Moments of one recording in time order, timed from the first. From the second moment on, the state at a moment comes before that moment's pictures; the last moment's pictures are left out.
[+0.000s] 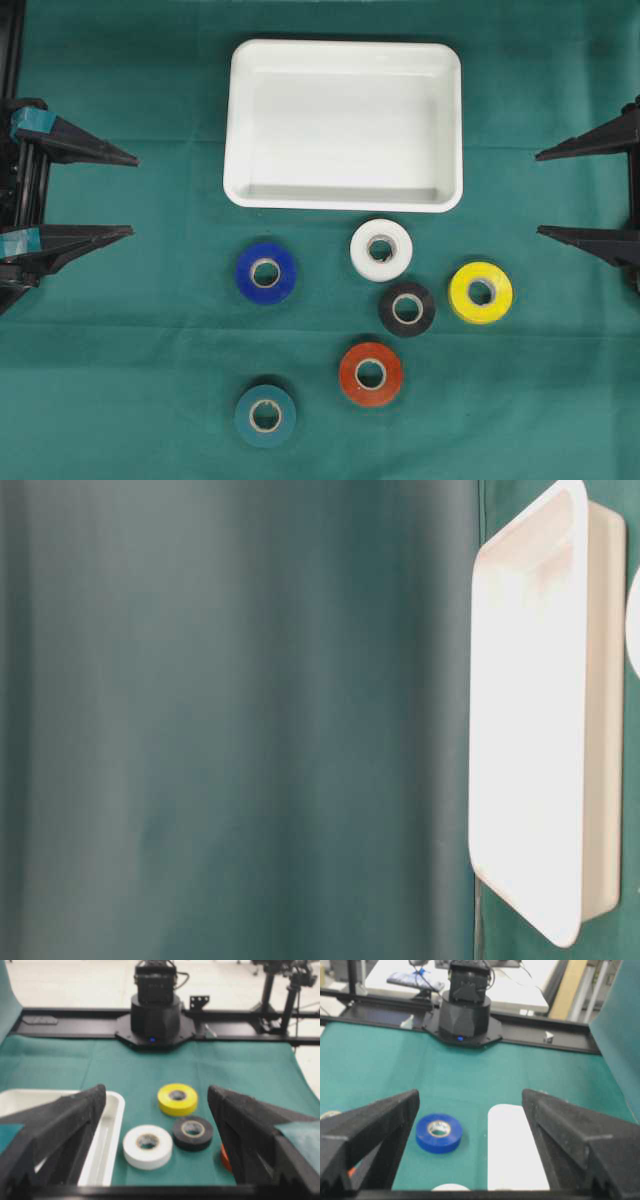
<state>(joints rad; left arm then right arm) -0.01 -0.96 1.16 0.00 -0.24 0.00 -0.01 -0.98 1.15 0.00 -0.17 0.02</state>
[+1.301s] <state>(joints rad) 0.01 -0.37 0.76 0.00 -0.31 0.00 -0.01 -0.97 1.15 0.00 -0.17 0.02</state>
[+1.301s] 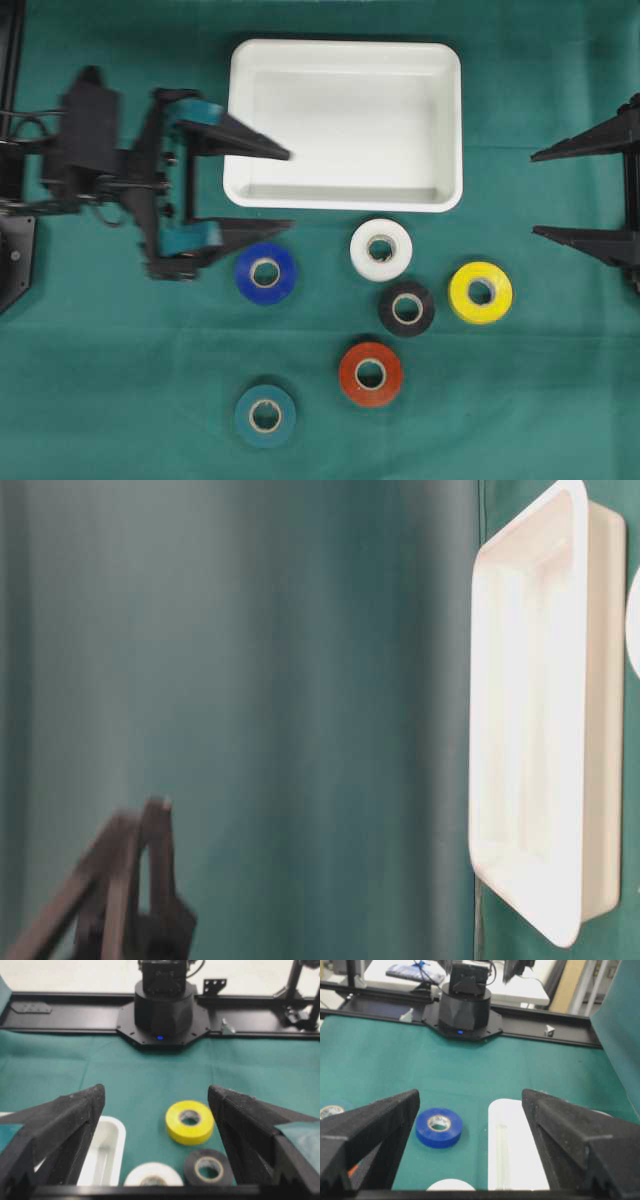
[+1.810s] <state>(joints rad) 0.02 -0.11 0.48 0.00 -0.24 0.03 -0.01 -0.96 1.15 0.00 -0.17 0.02</state>
